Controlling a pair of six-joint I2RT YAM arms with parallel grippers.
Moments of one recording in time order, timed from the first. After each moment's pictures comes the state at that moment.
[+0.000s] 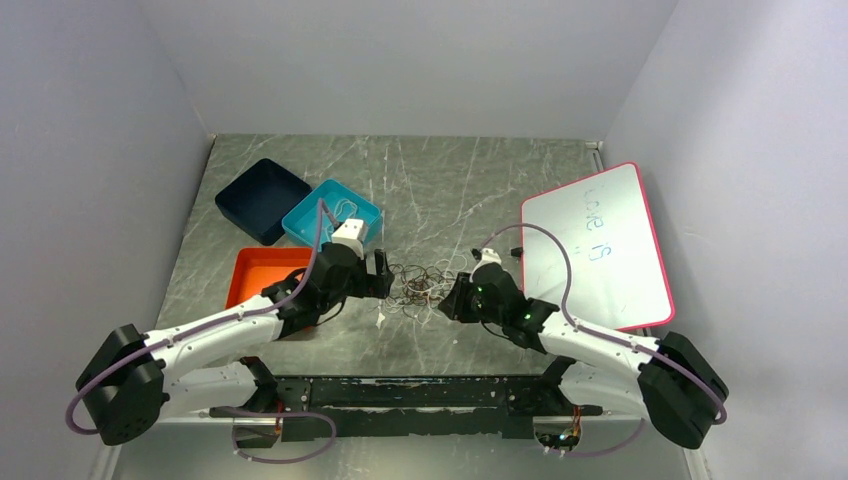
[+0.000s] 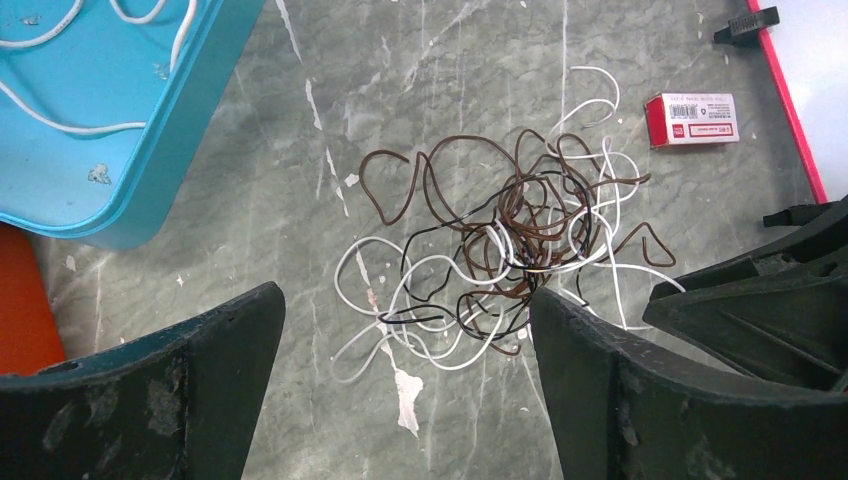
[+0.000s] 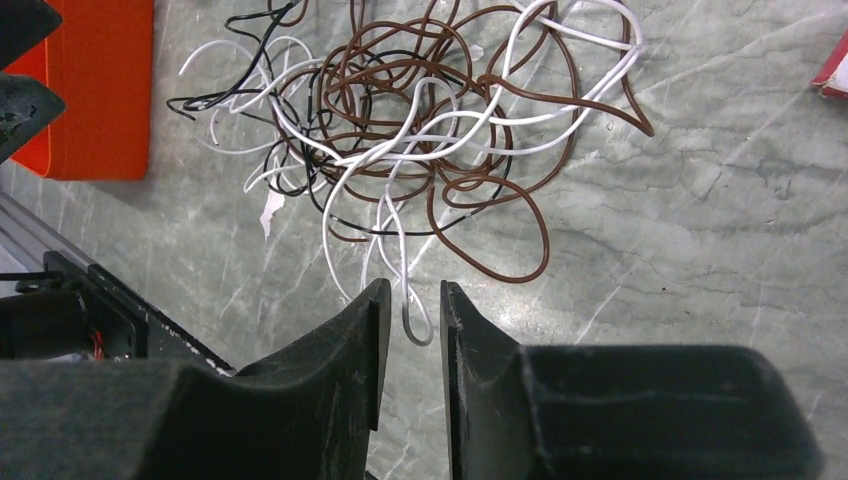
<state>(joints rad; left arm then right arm) -0.85 1.10 0.57 -0.02 -0.29 -0.54 0.80 1.05 0.38 0.02 0.02 0.75</state>
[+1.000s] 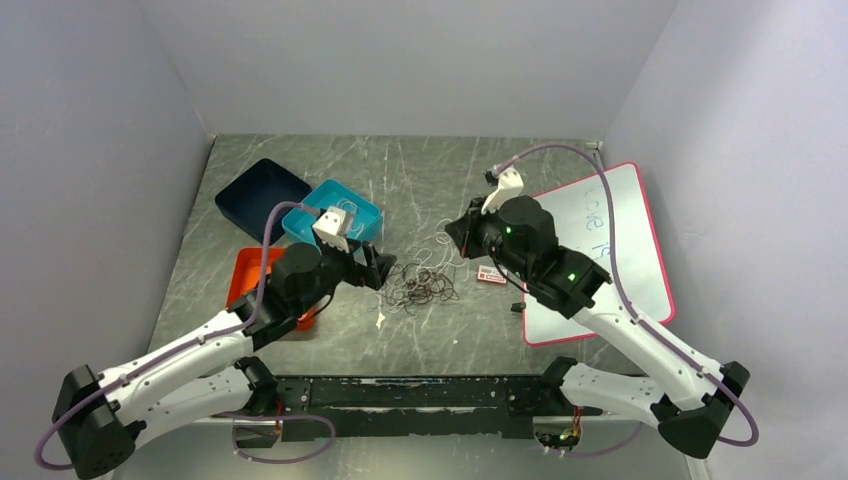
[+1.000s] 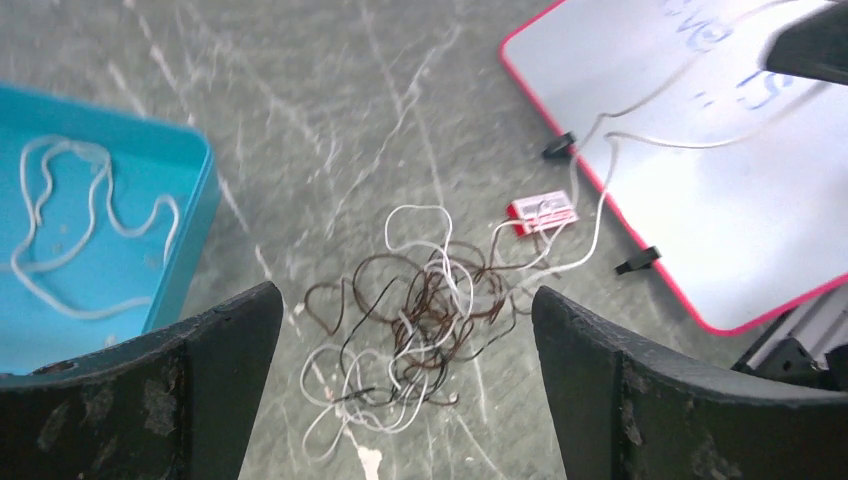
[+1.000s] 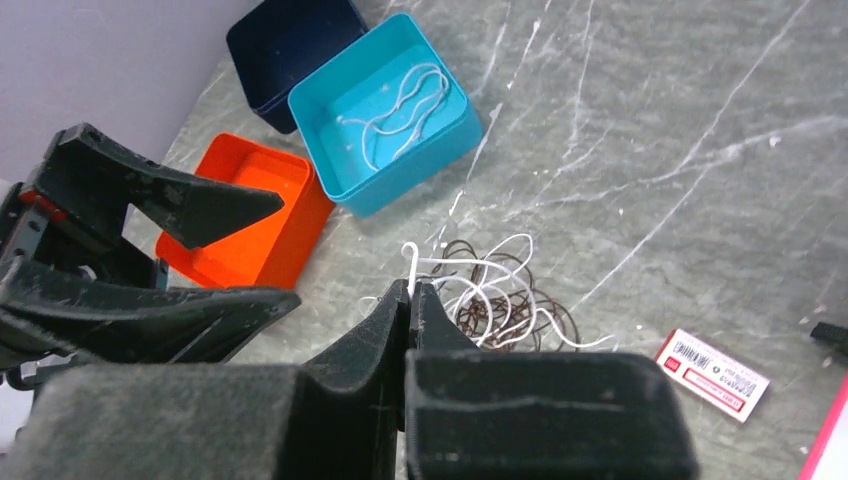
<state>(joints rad) -0.84 0.88 0.58 0.09 -0.21 -0.38 0.81 0.98 1.03 -0.40 0.19 0.45</state>
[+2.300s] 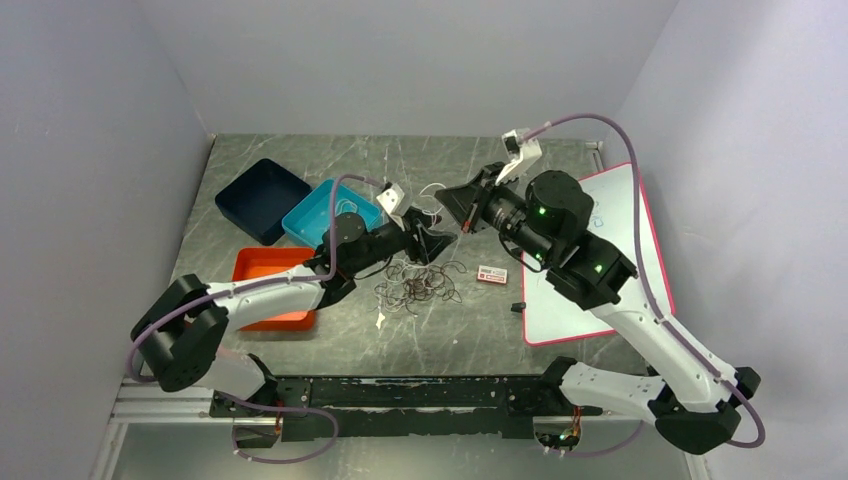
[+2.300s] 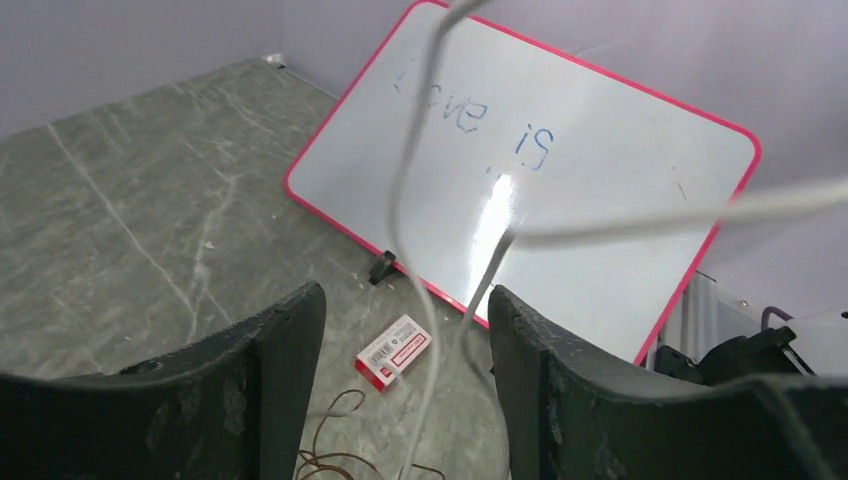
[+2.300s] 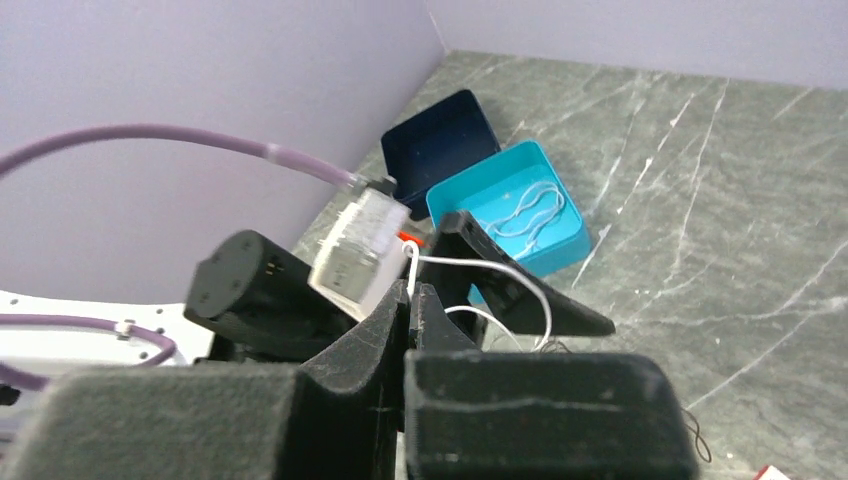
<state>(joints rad) -0.84 1.42 0.77 0.77 0.23 -0.28 0.81 1.02 1.28 -0.35 0.05 0.45</state>
